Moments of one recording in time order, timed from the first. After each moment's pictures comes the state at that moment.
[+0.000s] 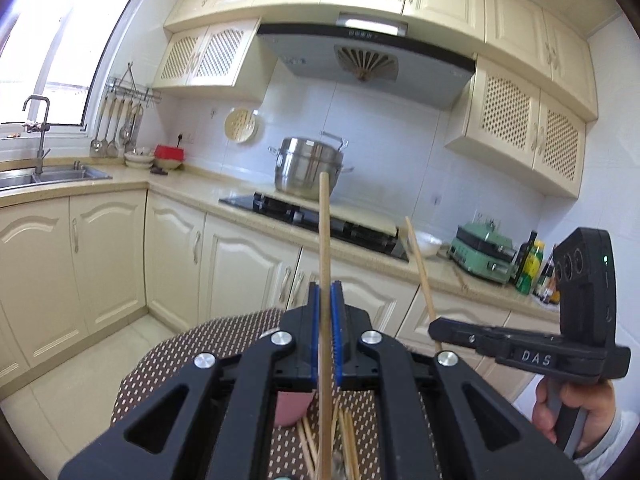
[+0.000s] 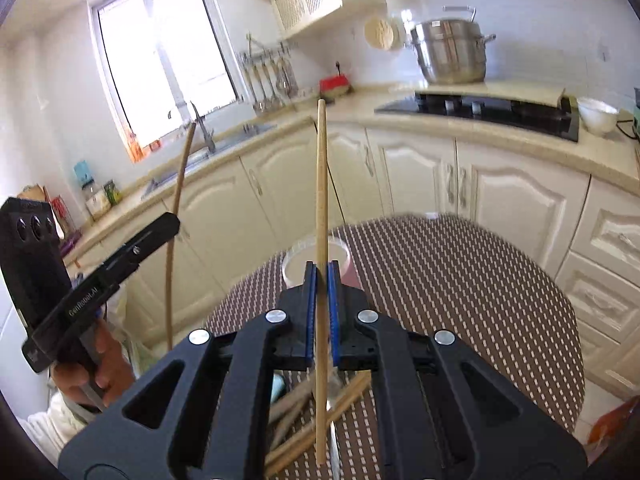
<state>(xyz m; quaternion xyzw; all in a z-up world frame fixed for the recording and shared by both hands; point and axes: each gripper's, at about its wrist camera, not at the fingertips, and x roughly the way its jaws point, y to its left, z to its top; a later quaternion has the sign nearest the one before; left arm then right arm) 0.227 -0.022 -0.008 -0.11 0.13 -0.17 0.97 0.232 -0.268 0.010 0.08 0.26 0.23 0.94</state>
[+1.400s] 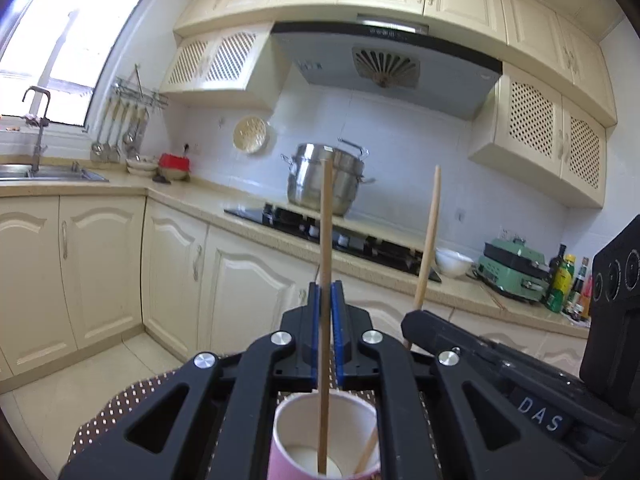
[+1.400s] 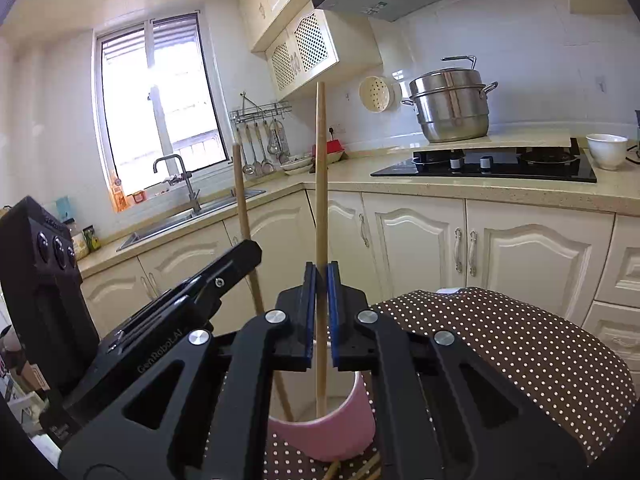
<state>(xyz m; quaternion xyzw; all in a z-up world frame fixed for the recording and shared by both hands) 0.341 -0.028 -0.061 -0.11 0.11 -0.15 0.98 0.307 -0.228 -0.042 0.09 0.15 0.20 0.96</state>
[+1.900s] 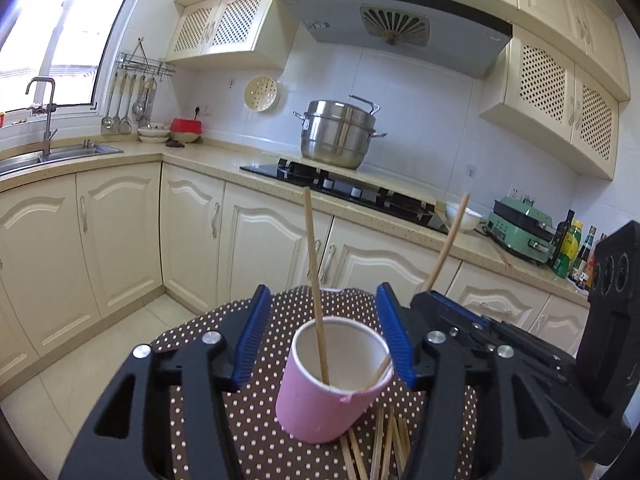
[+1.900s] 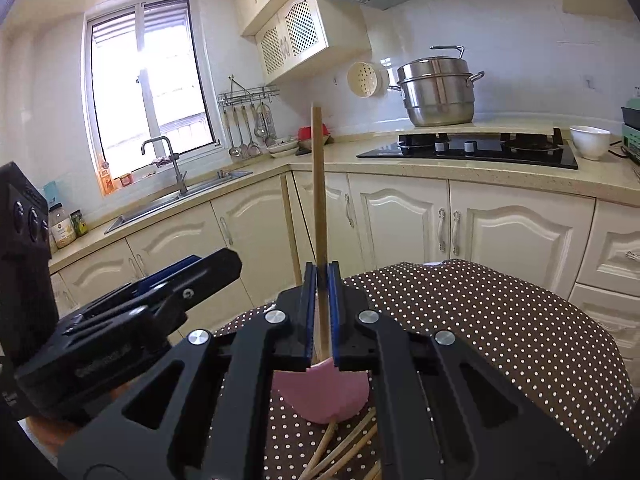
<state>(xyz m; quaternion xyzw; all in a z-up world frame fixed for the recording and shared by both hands) 0.306 -0.019 -0.061 -0.09 0.20 -0.13 0.97 0.284 -0.223 -0.055 0.07 0.19 0.17 0.97</state>
